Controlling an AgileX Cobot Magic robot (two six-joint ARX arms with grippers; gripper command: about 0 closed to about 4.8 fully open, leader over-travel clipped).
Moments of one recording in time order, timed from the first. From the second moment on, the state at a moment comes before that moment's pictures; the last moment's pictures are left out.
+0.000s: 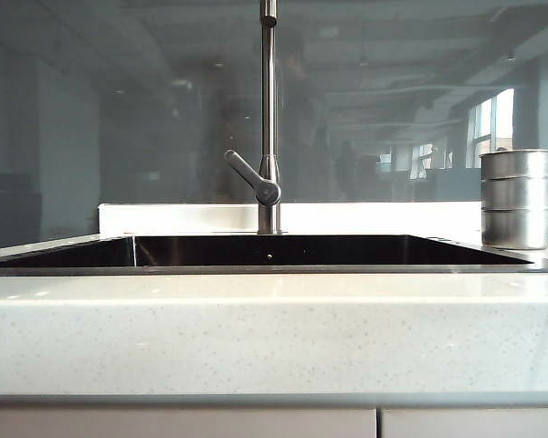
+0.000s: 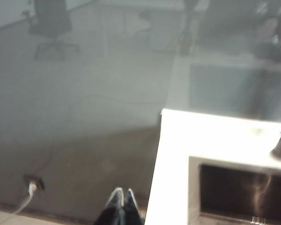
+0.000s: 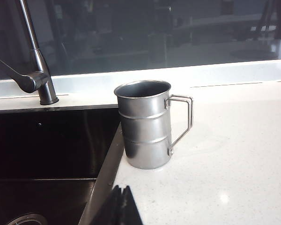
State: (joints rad) left arm 0.06 0.74 1.11 -0.49 -0.10 -0.04; right arm 0.02 0.00 0.00 0.07 0.00 0.08
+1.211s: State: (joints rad) left arm 0.03 0.00 0.01 0.15 0.02 -0.04; right arm 0.02 0.00 0.00 0.06 0.00 0.08
